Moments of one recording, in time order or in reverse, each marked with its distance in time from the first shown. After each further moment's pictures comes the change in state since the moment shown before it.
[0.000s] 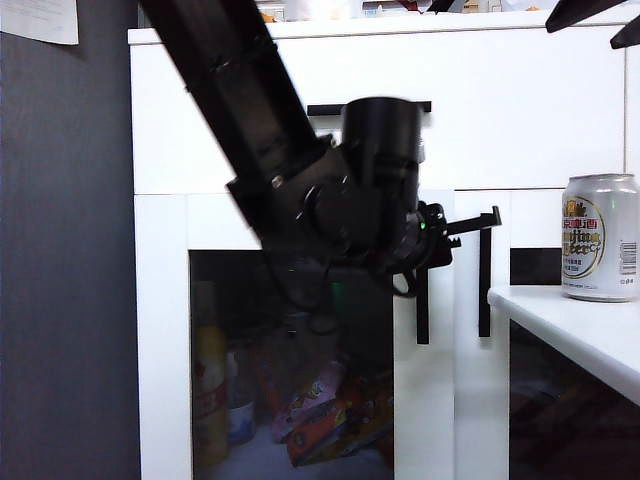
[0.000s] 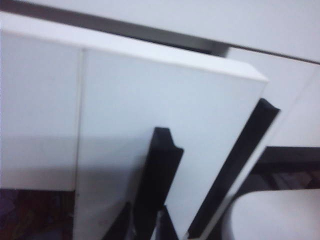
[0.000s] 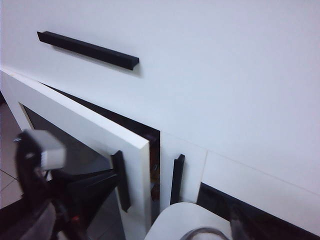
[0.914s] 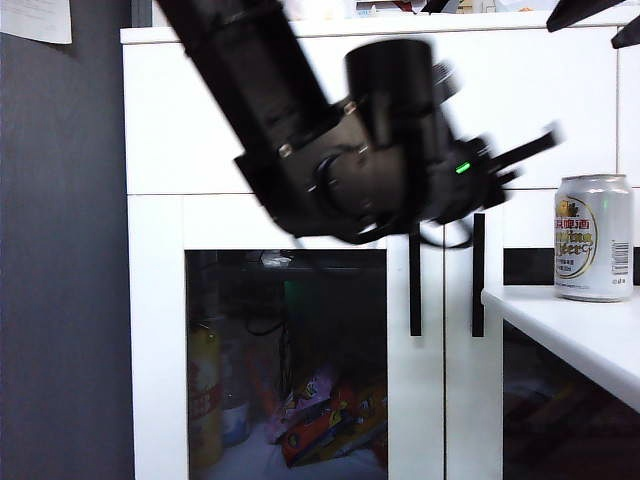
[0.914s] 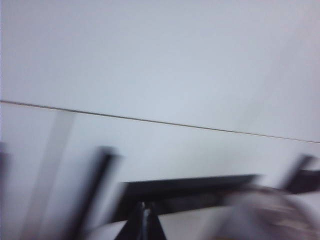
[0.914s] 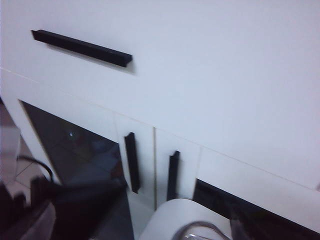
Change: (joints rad) left arm -0.049 -0.049 -0.027 0.182 0.115 -0.026; right arm -0.002 -0.006 0.000 -0.008 0.000 0.000
